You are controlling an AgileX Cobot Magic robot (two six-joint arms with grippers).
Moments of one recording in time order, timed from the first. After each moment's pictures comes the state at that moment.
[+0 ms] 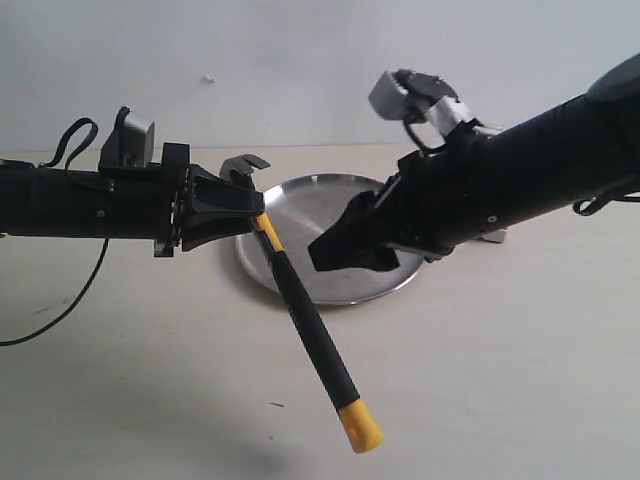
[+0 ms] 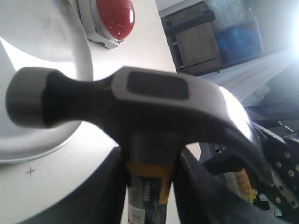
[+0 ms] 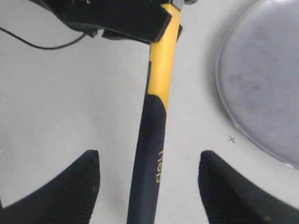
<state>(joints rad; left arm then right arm) -0.17 1.99 -1.02 -1.70 1.16 1.24 0.41 1.59 -0.93 1.13 0.70 -1.06</state>
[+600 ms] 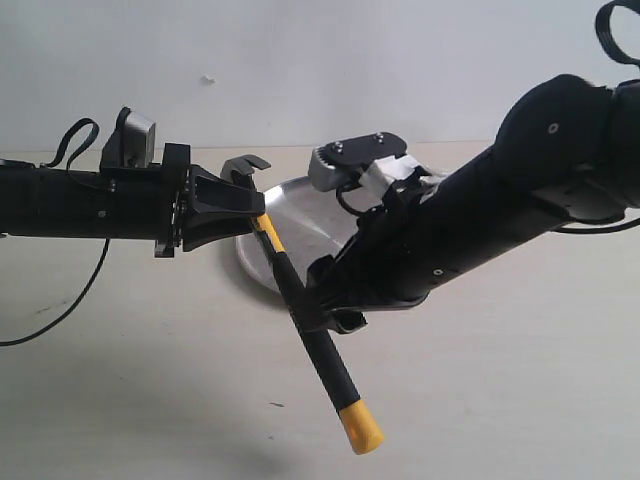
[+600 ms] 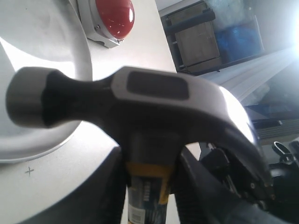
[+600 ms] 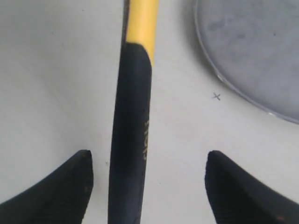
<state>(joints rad) -0.17 1.99 -1.02 -1.70 1.16 1.24 0.60 1.63 -0.93 0.69 0.50 -0.57</state>
